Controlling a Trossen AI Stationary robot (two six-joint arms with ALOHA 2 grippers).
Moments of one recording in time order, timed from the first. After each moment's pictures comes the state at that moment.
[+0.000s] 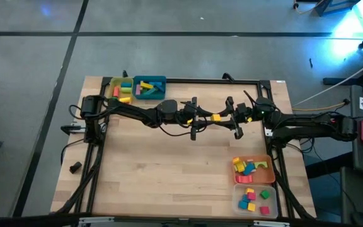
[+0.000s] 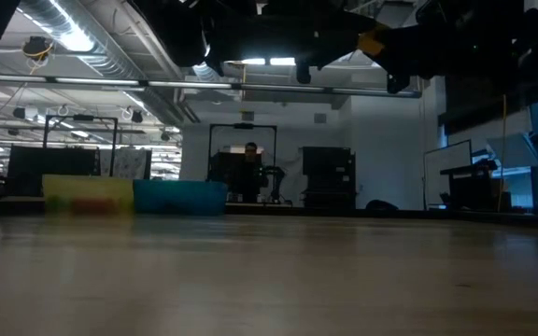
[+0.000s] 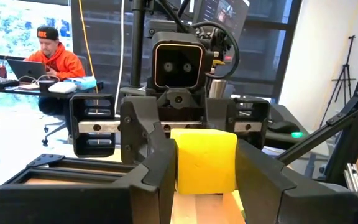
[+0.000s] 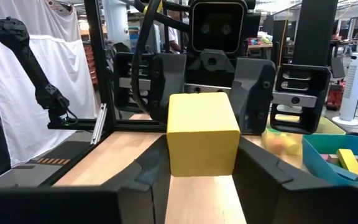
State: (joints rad) left arm 0.09 1.88 1.14 0.85 0.09 -0.10; right arm -0.32 0.98 0.33 0.76 -0.54 0.07
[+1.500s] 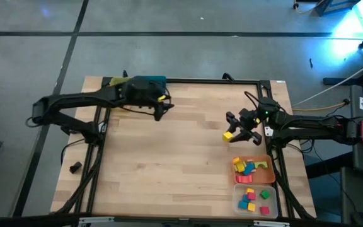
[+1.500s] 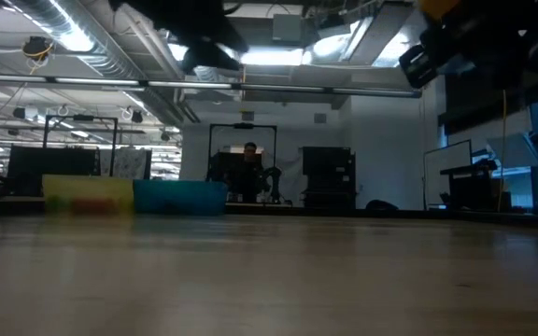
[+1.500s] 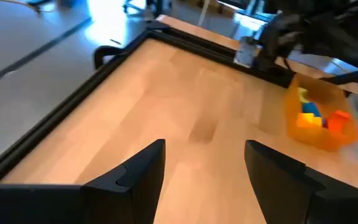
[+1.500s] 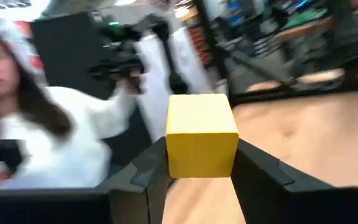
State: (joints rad) left arm 0.27 1.25 1.04 -0.26 0.01 -0.18; right arm -0.32 0.86 0.34 0.60 -0.98 0.40
